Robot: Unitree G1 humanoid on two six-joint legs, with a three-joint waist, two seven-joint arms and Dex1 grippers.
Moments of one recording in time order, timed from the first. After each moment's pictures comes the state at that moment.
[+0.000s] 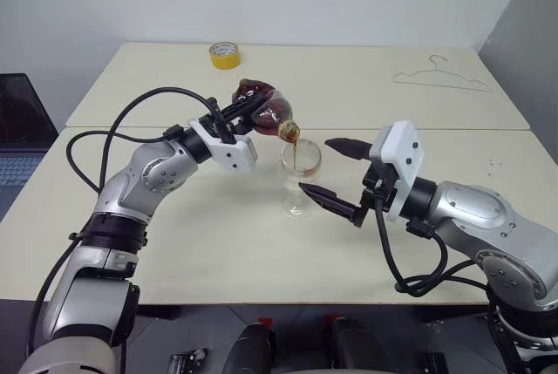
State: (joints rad) left arm -0.72 0.67 -0.15 0.43 0.52 -0.79 -0.25; right arm -0.43 -0.58 0.08 -0.78 0.69 0.86 0.41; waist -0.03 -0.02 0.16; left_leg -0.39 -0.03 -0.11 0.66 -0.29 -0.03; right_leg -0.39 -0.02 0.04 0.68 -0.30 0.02
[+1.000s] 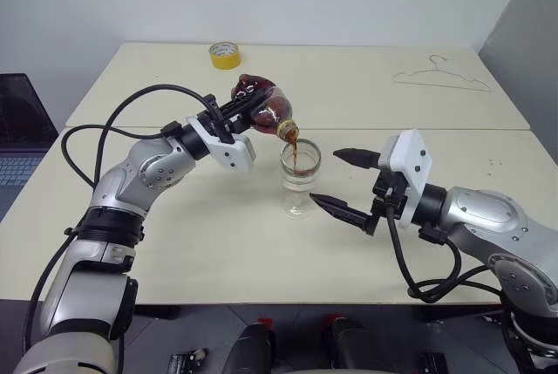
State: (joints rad) left arm -0.76 0.68 -0.15 0.48 0.55 -0.85 -0.21; right arm -0.38 -0.65 0.03 -0.78 0.72 0.87 0.47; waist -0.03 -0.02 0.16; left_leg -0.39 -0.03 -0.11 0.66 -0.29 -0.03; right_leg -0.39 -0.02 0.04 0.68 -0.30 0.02
